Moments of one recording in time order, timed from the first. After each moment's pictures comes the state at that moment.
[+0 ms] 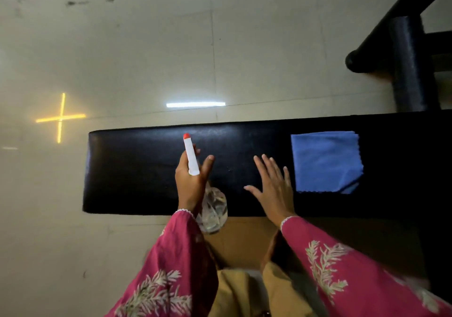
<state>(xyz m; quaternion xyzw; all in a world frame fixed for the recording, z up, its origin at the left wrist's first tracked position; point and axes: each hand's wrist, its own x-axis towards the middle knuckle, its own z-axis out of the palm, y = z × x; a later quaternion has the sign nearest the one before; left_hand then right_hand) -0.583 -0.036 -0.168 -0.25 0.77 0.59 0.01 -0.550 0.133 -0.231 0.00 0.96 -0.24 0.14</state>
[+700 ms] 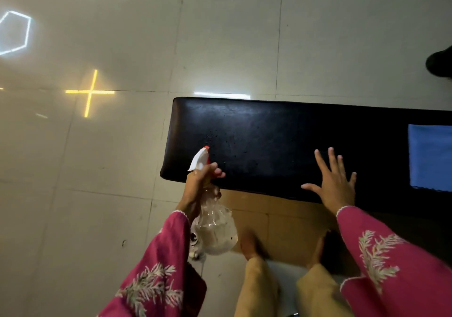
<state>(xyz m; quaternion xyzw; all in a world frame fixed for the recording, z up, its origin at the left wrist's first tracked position) -0.511 -0.268 -0.196 -0.41 0.55 0.70 0.19 -0.531 0.024 -0.250 0.06 0.96 -0.10 0.26</state>
